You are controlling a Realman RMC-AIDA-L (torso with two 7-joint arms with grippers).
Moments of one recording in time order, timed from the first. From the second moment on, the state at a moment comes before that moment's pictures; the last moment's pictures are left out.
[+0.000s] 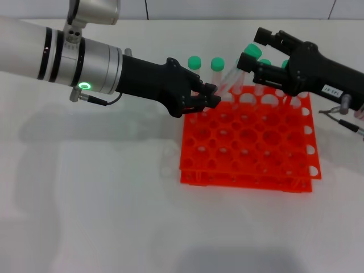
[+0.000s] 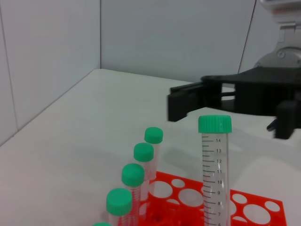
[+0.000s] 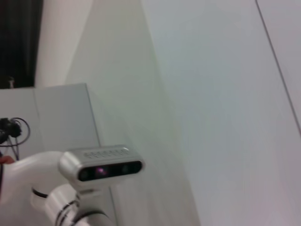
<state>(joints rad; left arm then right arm) -0.87 -2.03 1.01 0.53 1.97 1.41 -1.45 0.66 2.02 -0.79 -0.23 -1.43 -1.58 1.04</state>
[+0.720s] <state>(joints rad) -0.86 -2.04 1.00 0.53 1.96 1.41 -1.41 0.64 2.02 -0.78 -0.18 -1.40 -1.57 1.08</state>
